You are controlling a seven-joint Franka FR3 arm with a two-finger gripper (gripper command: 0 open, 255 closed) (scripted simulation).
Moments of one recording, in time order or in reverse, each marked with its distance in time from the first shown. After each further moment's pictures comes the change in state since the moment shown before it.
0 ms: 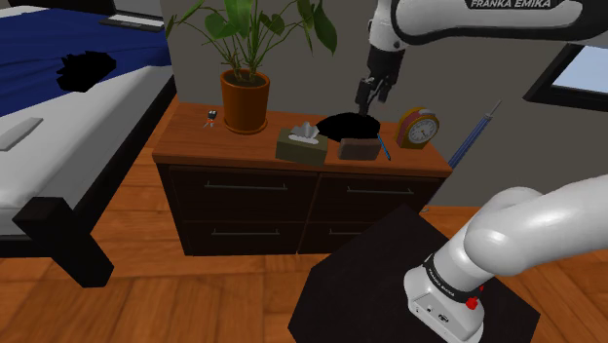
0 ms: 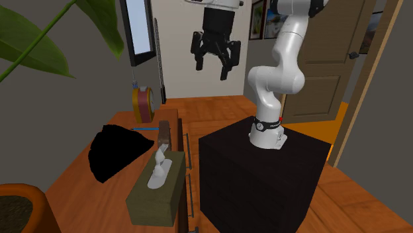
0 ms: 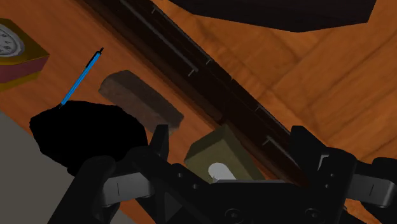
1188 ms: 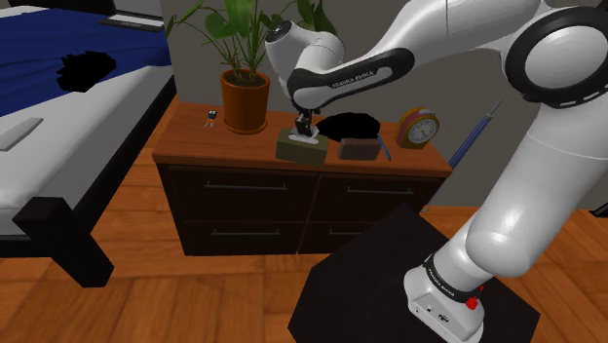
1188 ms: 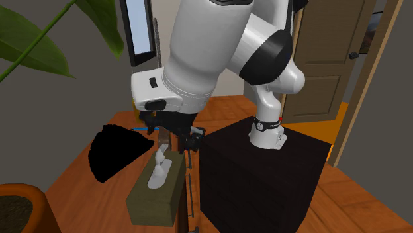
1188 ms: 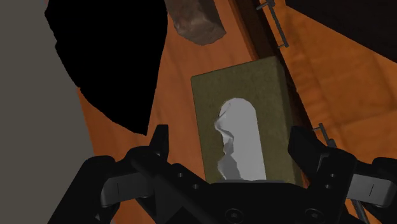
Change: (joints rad) arm 0.049 0.692 0.126 0.327 -0.475 0.152 0.032
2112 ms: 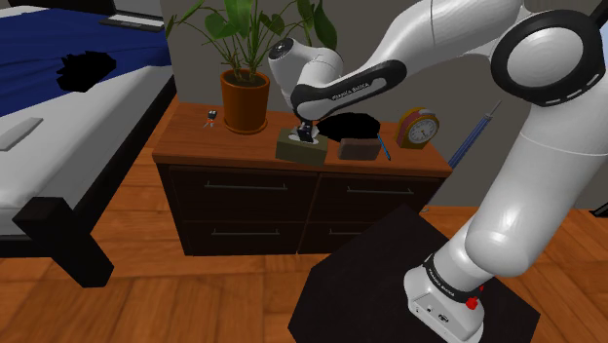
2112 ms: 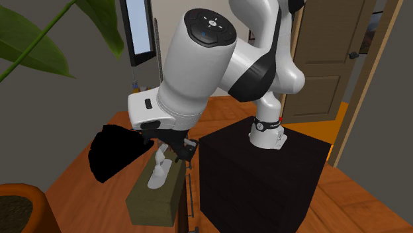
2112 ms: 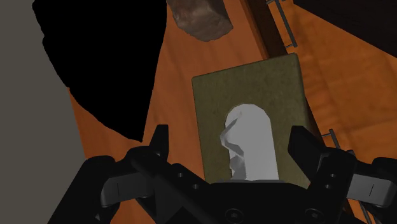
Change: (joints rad) arm -0.017 0.046 -0.020 -0.033 -0.047 0.077 0.017
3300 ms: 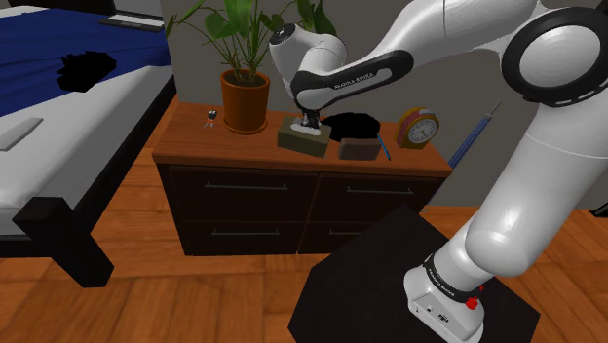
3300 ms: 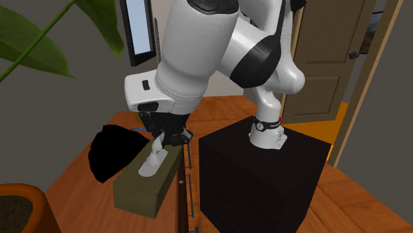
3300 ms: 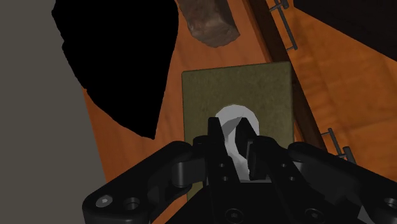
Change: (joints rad) arm 0.000 -0.039 0.005 0.028 0.024 -0.053 -0.041
